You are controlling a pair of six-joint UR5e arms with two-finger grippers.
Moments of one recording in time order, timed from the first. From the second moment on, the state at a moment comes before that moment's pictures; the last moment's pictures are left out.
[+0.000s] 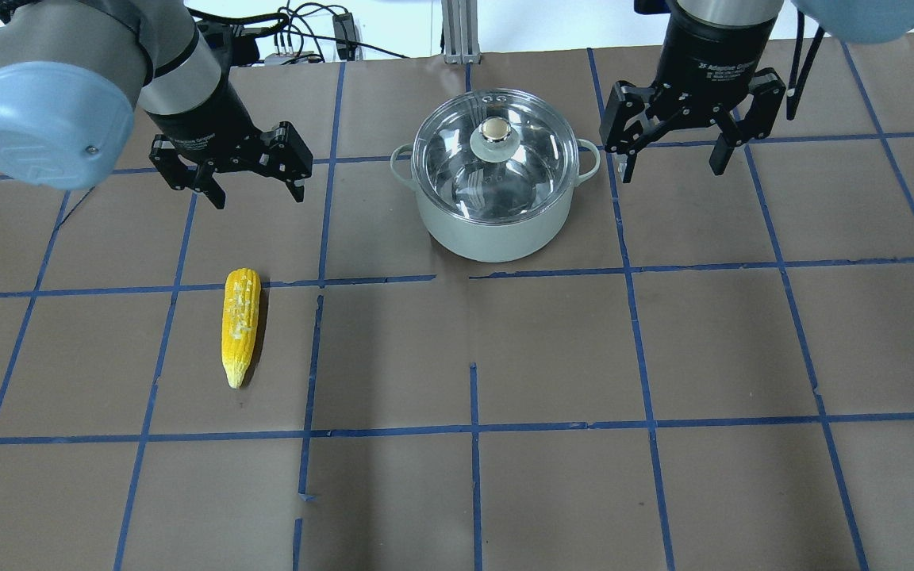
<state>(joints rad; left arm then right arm) -1.58 -1.68 -1.59 -1.45 1.54 -0.04 1.62 -1.42 1.37 -1.35 -1.56 -0.04</state>
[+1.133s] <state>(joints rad) -1.54 -1.71 -1.62 -1.42 1.56 -0.01 1.61 -1.44 1.38 -1.48 -1.57 -0.01</state>
